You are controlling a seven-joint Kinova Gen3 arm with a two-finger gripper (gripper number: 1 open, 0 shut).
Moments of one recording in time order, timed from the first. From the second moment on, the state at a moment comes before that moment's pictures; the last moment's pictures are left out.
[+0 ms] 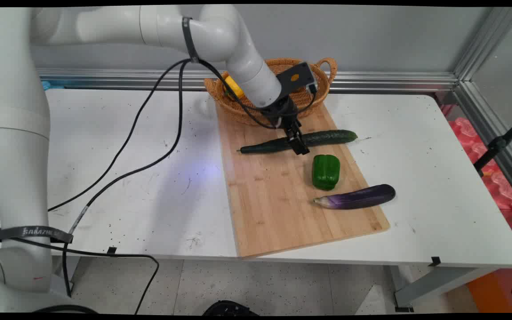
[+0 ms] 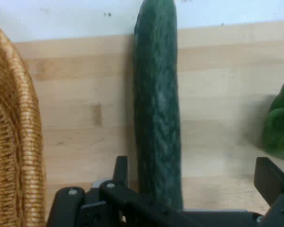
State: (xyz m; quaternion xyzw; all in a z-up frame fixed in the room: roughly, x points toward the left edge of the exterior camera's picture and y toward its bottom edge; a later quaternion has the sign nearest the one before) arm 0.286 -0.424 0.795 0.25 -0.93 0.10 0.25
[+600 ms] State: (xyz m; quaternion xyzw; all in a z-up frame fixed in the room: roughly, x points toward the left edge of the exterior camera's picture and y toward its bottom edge) arm 0.319 -0.416 0.854 0.23 -0.94 0.10 0.24
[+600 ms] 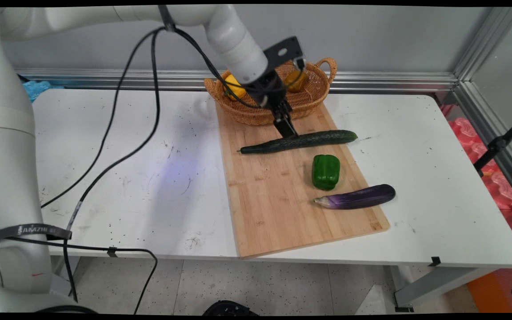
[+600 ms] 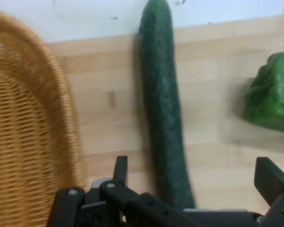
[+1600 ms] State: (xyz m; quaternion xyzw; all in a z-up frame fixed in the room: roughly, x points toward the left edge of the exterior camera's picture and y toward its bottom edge) arm 0.373 -0.527 0.891 0.28 -0.91 0.20 0.24
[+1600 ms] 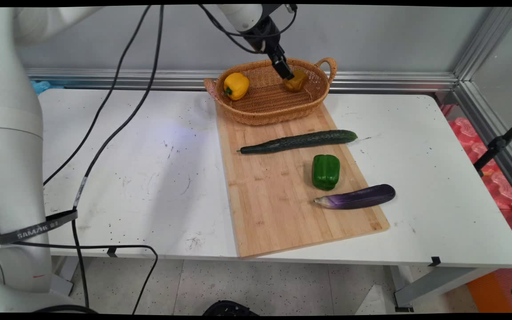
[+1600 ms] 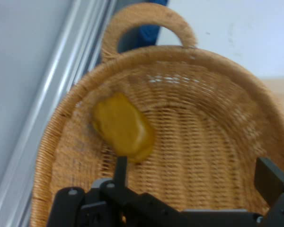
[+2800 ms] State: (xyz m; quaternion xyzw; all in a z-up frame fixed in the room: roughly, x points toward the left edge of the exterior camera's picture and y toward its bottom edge) arm 0.366 -0.617 0.799 0.36 -0.86 0.20 0.29
